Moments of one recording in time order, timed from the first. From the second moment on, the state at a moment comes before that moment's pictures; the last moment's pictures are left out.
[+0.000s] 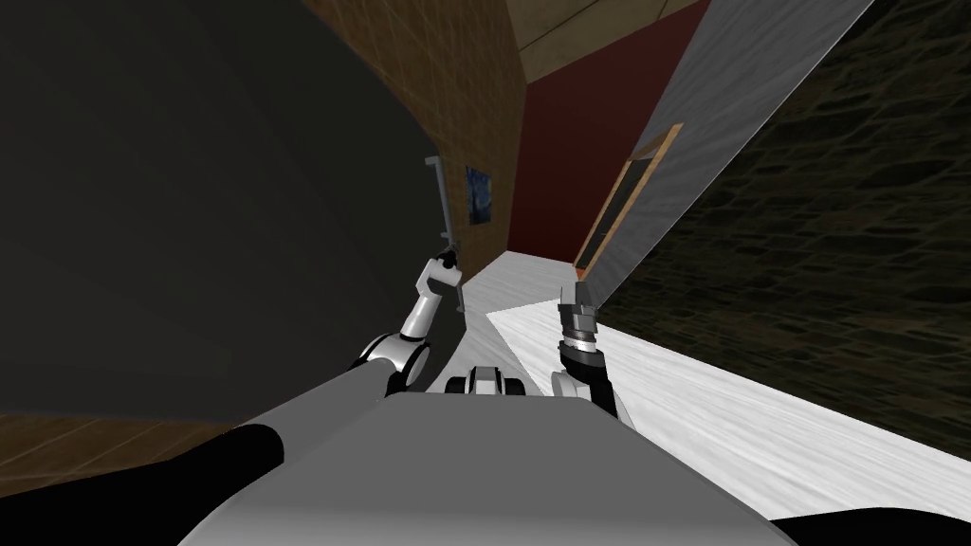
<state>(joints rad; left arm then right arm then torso) -0.70 0.16 -0.06 -1.58 -0.48 0.77 -0.27 0.55 0.03 0.05 -2.24 0.07 -0.58 0.10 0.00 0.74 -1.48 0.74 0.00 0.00</state>
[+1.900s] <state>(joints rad) -0.87 0.10 -0.18 -1.48 -0.44 0.90 -0.33 0.55 0.03 0.05 -2.24 0.07 -0.58 0.10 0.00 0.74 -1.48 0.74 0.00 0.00</state>
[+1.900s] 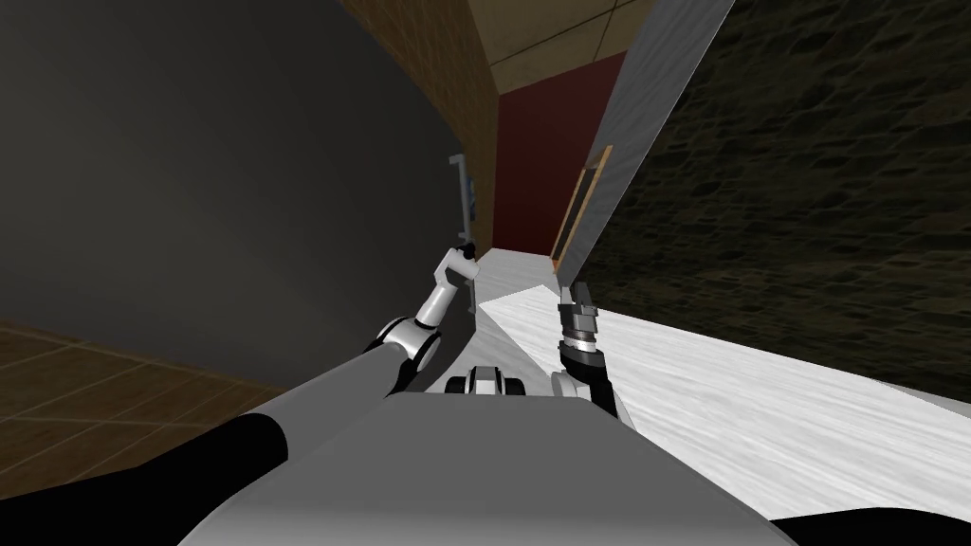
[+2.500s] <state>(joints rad) -0.87 0.05 -0.25 -1.51 -0.39 0.89 -0.36 0.55 0.03 0.05 -2.24 0.07 -0.58 0.10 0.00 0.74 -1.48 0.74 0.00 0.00</state>
